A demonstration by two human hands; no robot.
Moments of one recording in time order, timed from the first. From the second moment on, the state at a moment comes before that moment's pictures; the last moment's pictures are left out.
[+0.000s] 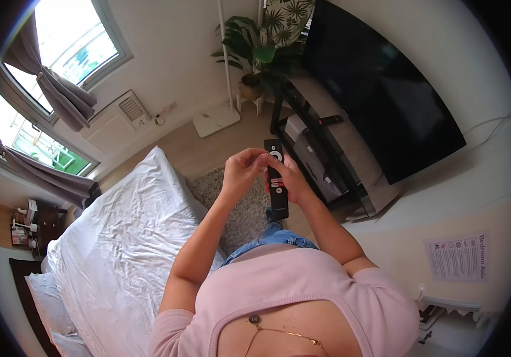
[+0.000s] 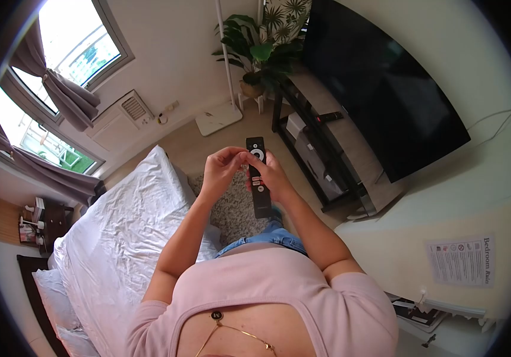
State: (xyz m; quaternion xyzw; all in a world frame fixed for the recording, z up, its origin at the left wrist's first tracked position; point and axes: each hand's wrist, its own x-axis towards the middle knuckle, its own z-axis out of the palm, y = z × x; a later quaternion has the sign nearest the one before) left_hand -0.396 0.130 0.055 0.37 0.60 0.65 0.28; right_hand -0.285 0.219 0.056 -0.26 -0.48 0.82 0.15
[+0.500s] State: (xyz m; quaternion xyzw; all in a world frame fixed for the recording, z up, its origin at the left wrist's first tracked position) left_hand -0.393 0.112 0.069 0.43 0.71 0.55 0.04; right_hand -0.290 0.213 0.060 -0.24 -0.48 0.83 0.14
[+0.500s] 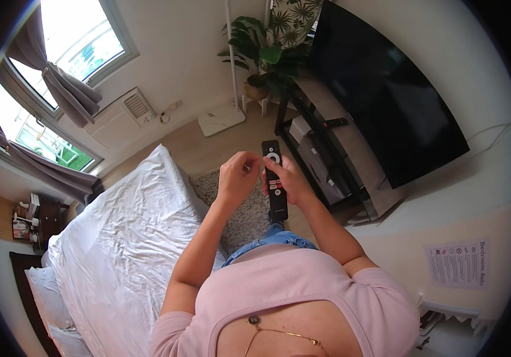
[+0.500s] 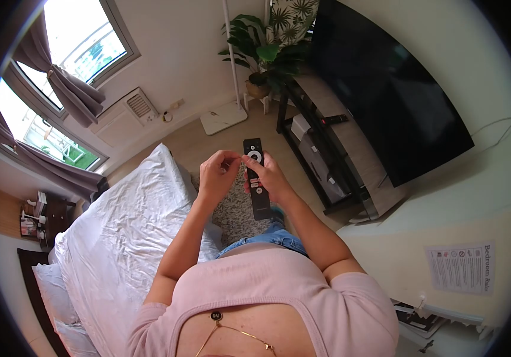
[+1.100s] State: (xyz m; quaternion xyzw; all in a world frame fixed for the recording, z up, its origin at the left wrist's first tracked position) left_hand -0.401 0.098 0.027 0.37 0.74 0.55 0.09; right_hand -0.273 0.232 0.049 -0.30 -0.39 0.86 0.15
